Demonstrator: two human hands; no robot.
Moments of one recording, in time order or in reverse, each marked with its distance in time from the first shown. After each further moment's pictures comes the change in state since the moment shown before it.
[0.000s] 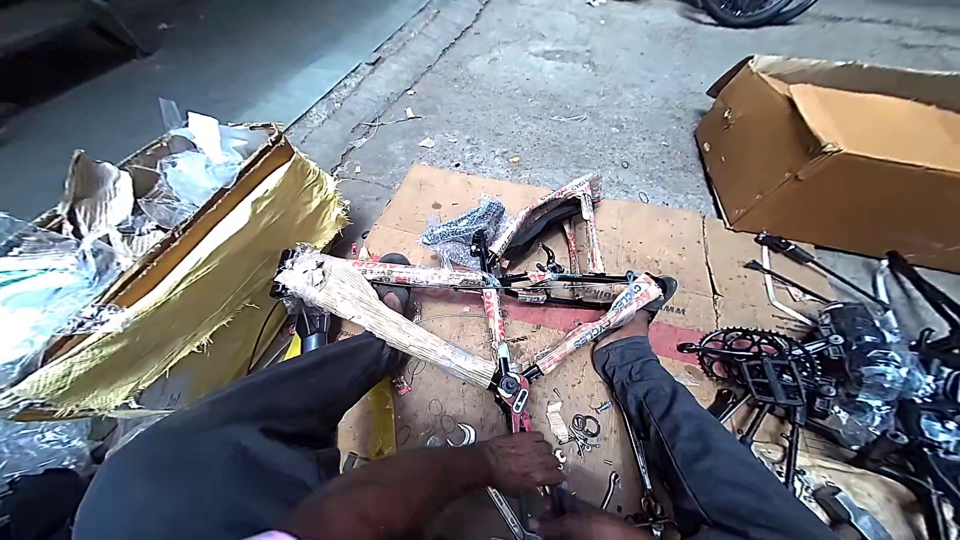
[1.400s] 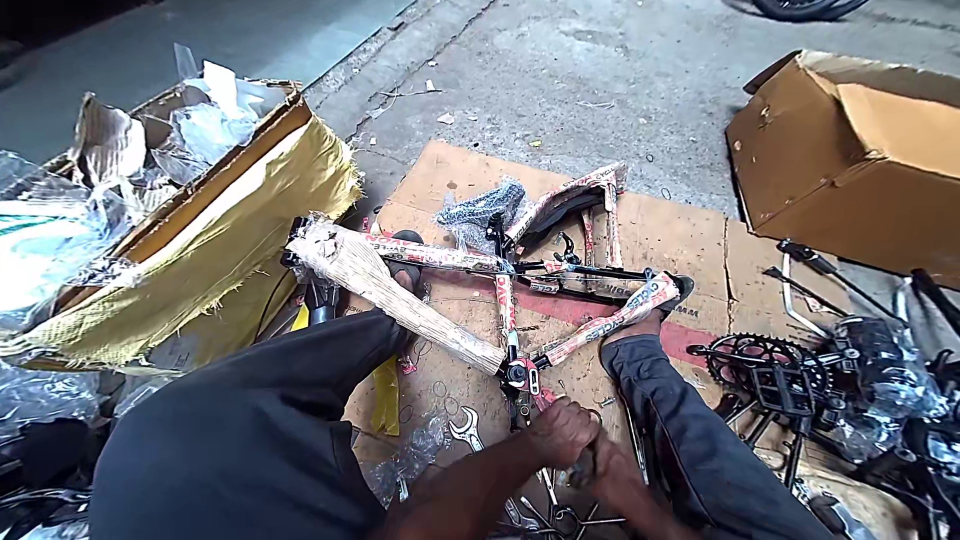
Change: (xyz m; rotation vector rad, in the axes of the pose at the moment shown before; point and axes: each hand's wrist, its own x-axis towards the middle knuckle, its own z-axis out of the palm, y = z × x) left_hand 0.067 0.004 -0.010 -0.137 0.100 -0.445; right_hand 0.003 -0.034 -0.051 -0.943 0.510 -0.072
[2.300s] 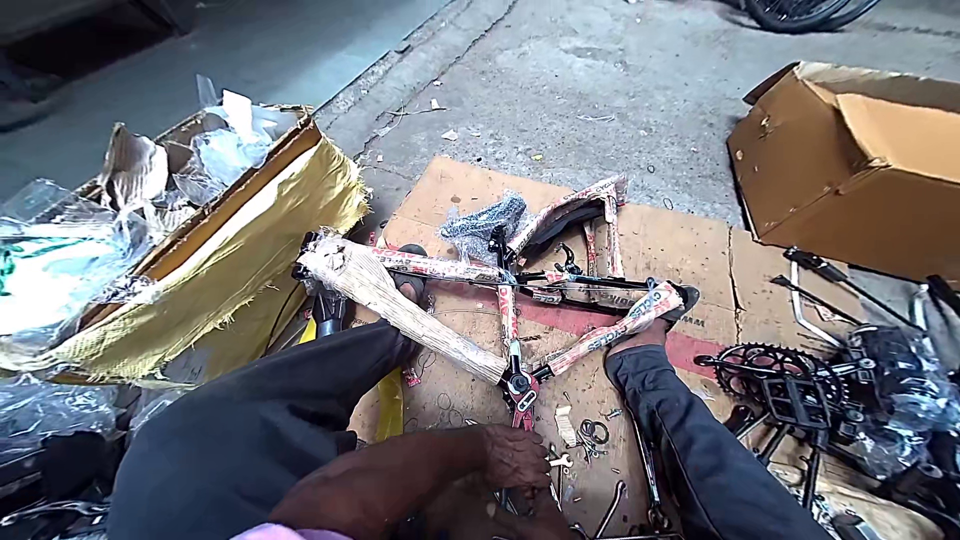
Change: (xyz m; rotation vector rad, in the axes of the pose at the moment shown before) left_hand -0.073 -0.052 -0.009 0.206 -0.207 0.602; right_hand -0.038 -0.082 0.087 0.788 -0.051 0.066
